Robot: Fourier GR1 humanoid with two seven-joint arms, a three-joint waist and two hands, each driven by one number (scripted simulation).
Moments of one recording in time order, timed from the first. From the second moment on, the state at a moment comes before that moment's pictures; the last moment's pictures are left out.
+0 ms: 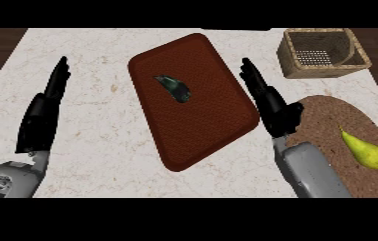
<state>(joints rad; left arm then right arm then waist) -0.19 0.55 -0.25 -1.58 0.05 0.40 0.10 -0.36 -0.20 0.30 -1.36 -0.20 -0.14 -0.05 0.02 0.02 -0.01</state>
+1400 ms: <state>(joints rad) -0.19 0.49 -0.25 -1.57 0.24 0.11 -0.03 -0.12 -1.12 -0.03 -1.53 0.07 0.41 -0.75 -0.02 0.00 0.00</state>
